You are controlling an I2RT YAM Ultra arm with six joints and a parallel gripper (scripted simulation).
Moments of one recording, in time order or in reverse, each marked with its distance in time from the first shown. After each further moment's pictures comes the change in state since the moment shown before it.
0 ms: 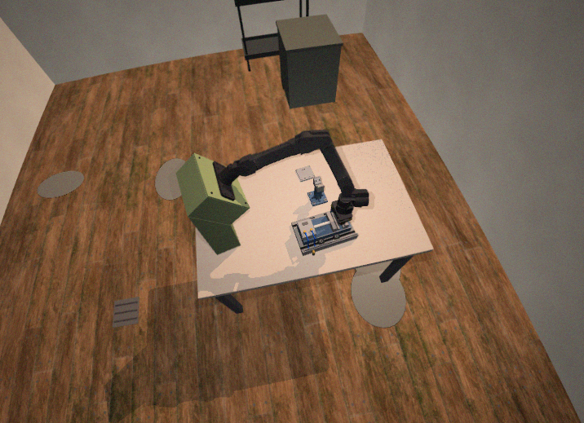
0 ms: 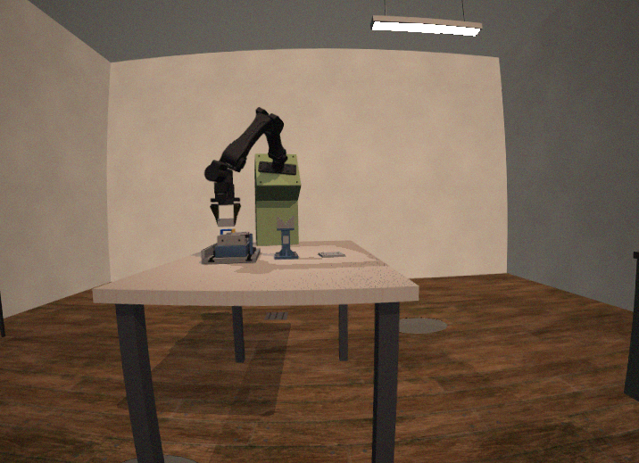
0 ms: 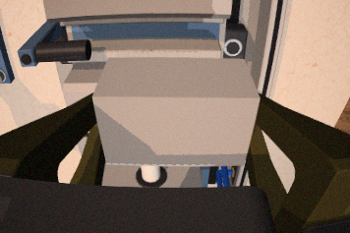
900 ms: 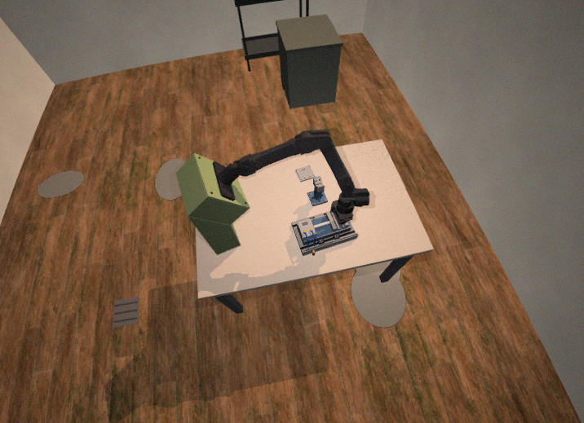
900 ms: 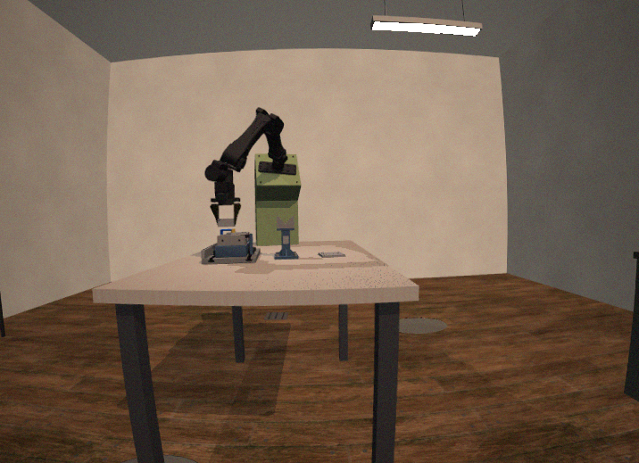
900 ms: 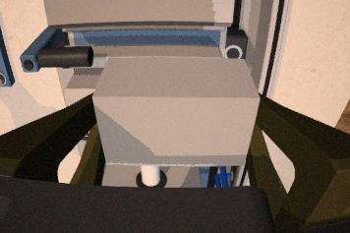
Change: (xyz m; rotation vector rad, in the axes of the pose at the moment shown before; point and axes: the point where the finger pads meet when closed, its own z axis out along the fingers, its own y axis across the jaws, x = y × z) arm -0.004 0.001 0.000 0.002 -0.006 -0.008
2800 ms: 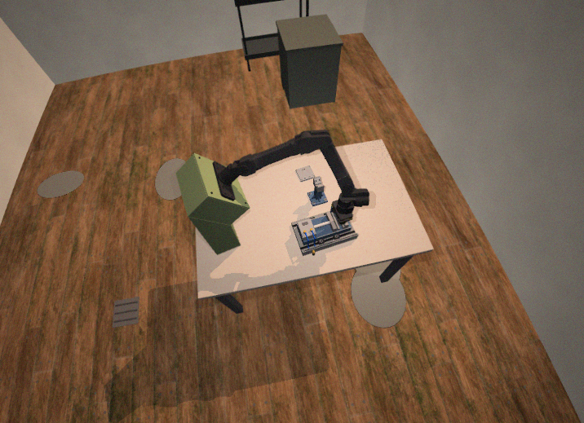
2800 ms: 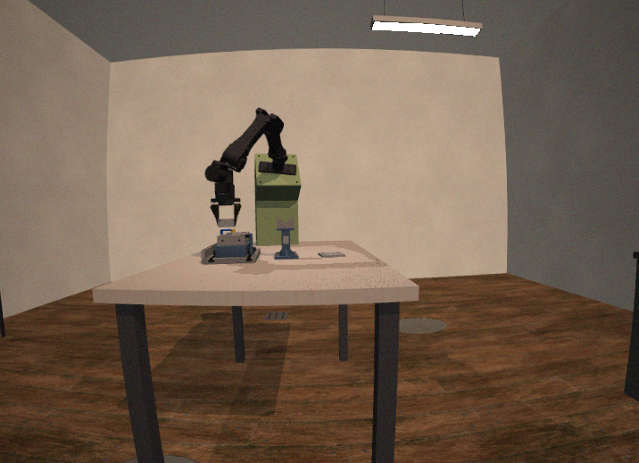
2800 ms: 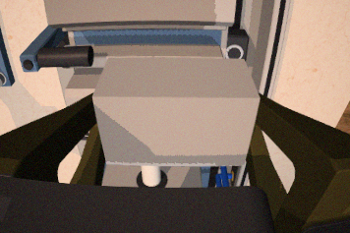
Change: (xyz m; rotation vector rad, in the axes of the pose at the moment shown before) arm 0.001 0.001 0.001 -0.001 0.002 0.000
